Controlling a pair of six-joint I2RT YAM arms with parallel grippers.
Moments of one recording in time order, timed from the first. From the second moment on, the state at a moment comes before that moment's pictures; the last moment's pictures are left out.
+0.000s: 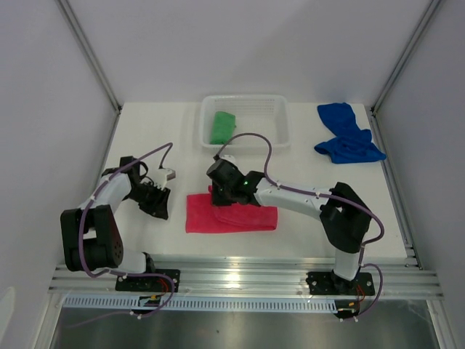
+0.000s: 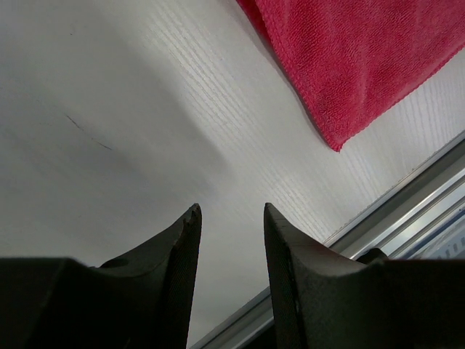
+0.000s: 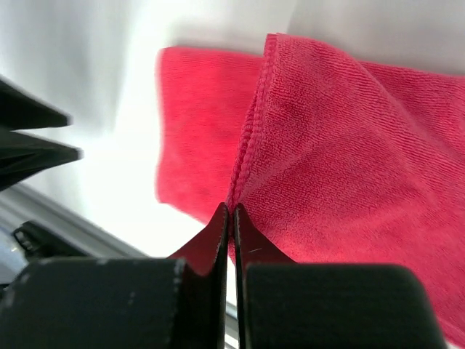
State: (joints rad) left arm 0.15 1.42 0.83 -0.90 0.49 0.67; right arm 1.01 1.83 1.37 -0.41 0.11 0.81
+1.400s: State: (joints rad) left arm 0.14 1.51 0.83 -0.91 0.57 0.65; right arm 1.10 2.01 1.52 -0.32 0.01 0.93
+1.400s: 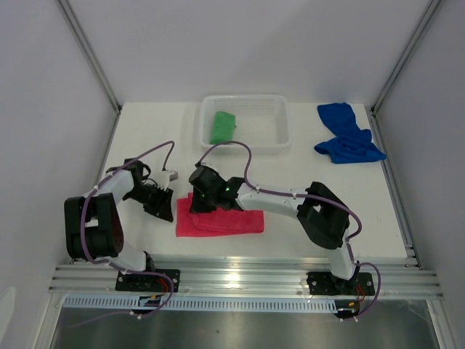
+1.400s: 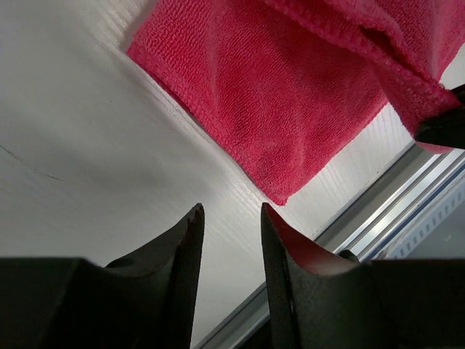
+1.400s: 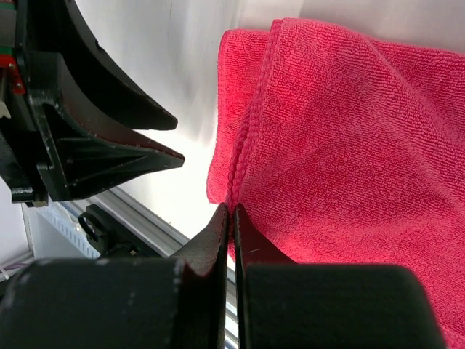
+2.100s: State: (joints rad) left arm 0.03 1.73 1.01 -0.82 0.57 0.47; right arm 1.12 2.01 1.52 -0.29 -0.01 0.94
